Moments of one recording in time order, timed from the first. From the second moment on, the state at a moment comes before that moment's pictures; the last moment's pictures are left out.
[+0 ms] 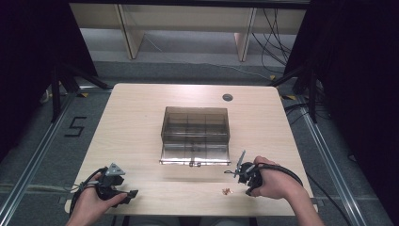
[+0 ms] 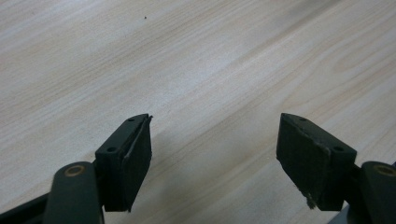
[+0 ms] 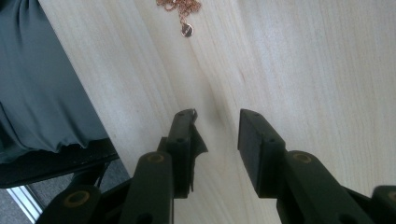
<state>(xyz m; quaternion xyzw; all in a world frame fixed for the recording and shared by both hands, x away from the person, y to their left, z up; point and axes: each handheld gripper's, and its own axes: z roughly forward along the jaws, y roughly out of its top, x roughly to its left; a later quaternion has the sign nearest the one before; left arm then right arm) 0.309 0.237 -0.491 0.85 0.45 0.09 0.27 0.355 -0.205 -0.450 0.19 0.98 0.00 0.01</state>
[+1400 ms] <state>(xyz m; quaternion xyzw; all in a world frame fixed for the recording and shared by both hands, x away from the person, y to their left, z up) 0.308 0.235 -0.491 0.85 0.45 0.09 0.27 0.364 -0.154 -0.463 0.10 0.99 -0.02 0.02</state>
